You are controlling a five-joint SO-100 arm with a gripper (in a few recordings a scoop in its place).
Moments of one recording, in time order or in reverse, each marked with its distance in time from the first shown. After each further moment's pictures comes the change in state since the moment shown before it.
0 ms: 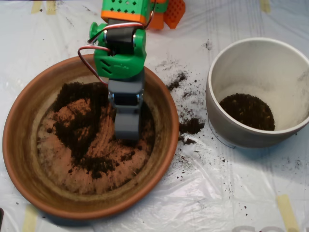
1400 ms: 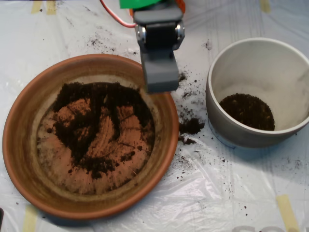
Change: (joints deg) arm -15.1 14.9 -35.2 30.6 2.6
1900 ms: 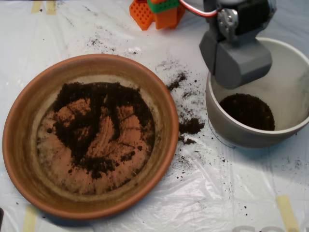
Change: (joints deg) arm -19.0 -22.5 -37.8 14.5 4.3
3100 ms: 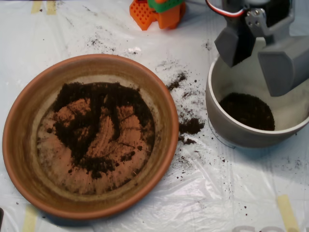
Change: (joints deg) arm -7.8 12.7 25.8 -11.2 -1.5
